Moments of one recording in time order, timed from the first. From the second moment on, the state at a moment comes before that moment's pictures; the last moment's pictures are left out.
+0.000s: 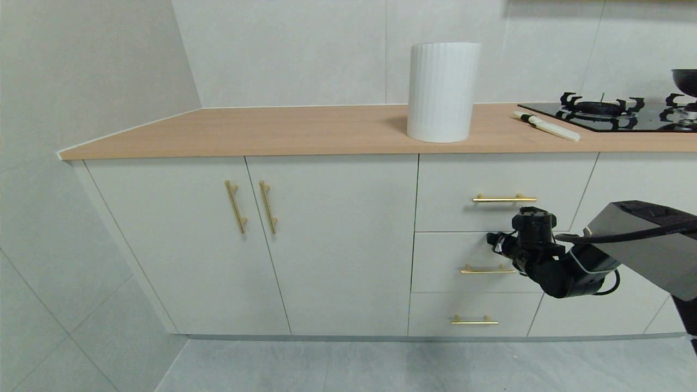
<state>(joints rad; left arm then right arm) 0.00 0.00 0.00 0.00 -0.01 0.01 0.13 2.45 -1.21 -0.85 -0.34 0.39</state>
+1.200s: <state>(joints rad) 0.00 0.00 0.00 0.00 -0.01 0.01 0.13 2.49 -1.24 -0.84 -0.34 0.39</state>
